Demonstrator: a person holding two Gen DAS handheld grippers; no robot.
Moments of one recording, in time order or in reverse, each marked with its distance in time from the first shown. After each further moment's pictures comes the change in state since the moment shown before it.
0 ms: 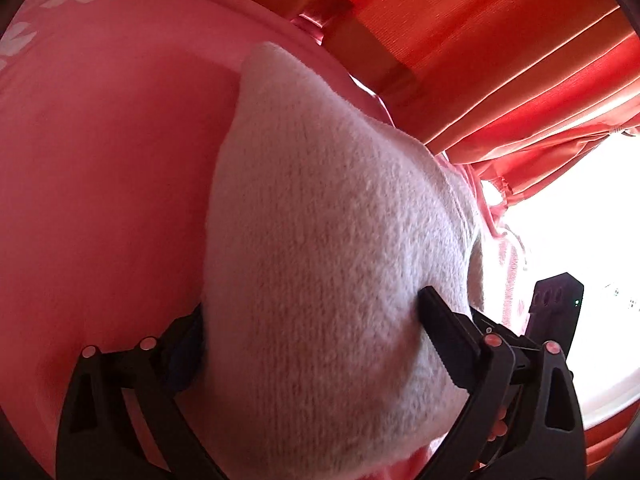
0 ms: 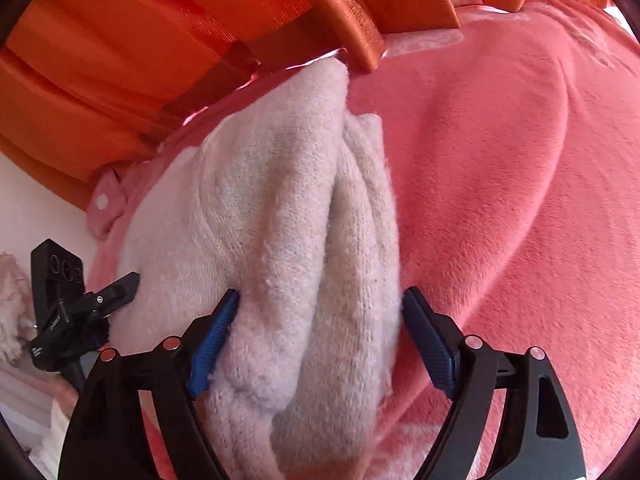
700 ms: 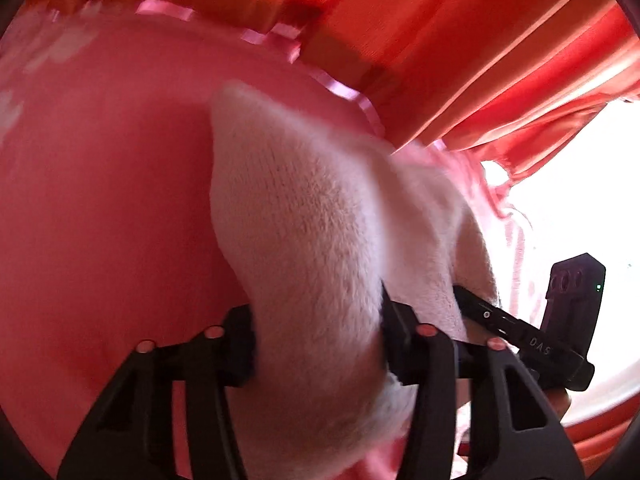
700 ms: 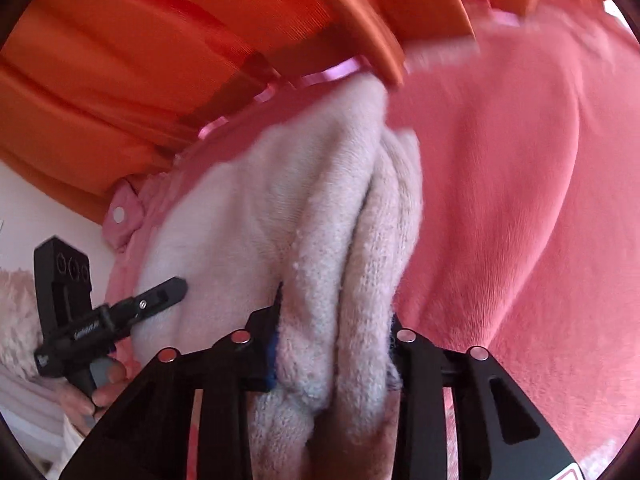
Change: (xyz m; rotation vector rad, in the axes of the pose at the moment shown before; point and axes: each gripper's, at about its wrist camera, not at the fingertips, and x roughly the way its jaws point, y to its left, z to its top) left arm -0.036 -0.045 0.029 0.130 0.026 0.059; right arm -0.043 0.052 0.015 0.005 -0.080 0.057
